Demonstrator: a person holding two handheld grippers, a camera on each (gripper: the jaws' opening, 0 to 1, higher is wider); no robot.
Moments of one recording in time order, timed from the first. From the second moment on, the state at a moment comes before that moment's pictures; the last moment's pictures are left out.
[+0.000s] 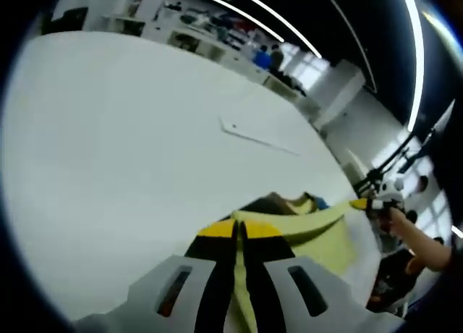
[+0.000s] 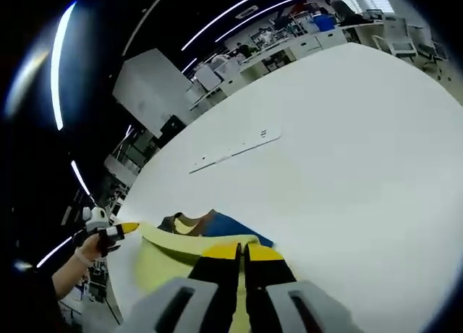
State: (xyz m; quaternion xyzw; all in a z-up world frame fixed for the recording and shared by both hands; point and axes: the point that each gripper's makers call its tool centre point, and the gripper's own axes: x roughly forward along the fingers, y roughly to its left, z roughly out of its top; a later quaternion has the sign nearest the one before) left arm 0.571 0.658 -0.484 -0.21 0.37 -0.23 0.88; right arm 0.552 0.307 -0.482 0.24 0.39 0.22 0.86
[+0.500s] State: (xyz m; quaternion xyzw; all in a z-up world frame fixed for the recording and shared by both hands) left arm 0.568 0.662 -0.511 -0.19 0.40 -0.22 0.87; right arm 0.553 0.306 -0.515 0.23 0.41 0.20 0.86
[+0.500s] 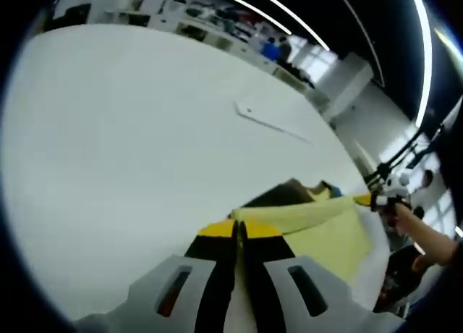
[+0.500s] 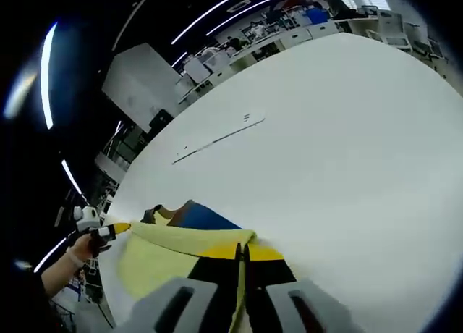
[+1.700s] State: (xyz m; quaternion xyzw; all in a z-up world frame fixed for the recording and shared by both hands) left arm 0.585 0.660 -0.506 0.43 0.26 -0.35 0.79; right arm 0.568 0.290 -0.518 -0.35 0.30 0.31 0.83
